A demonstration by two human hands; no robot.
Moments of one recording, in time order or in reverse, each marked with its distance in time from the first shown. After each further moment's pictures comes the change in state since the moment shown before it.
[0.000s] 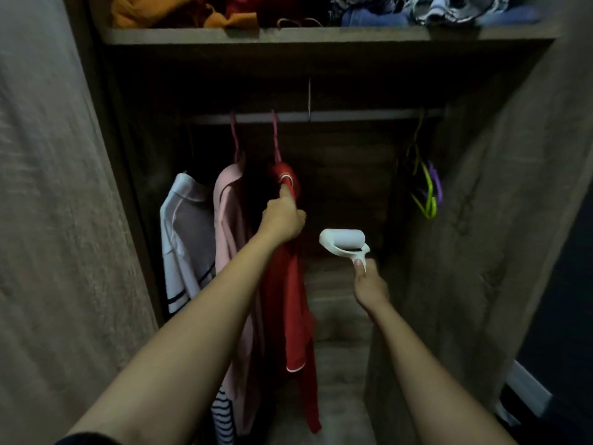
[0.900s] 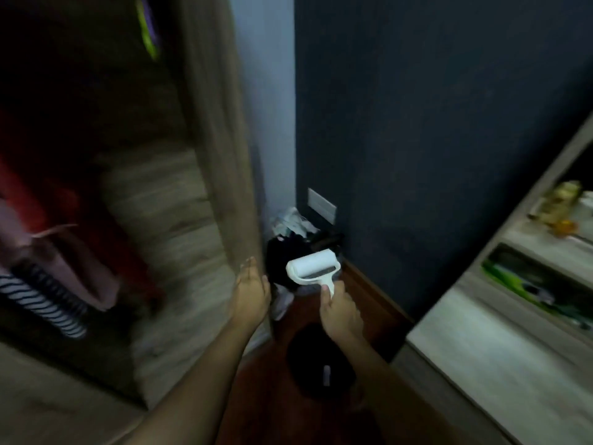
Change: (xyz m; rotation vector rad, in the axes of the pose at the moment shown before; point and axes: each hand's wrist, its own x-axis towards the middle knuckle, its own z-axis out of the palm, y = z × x) left_hand -0.410 0.069 0.303 -0.037 -0.455 0.223; right_hand -0.350 0.284 -0.234 -0.392 0.231 0.481
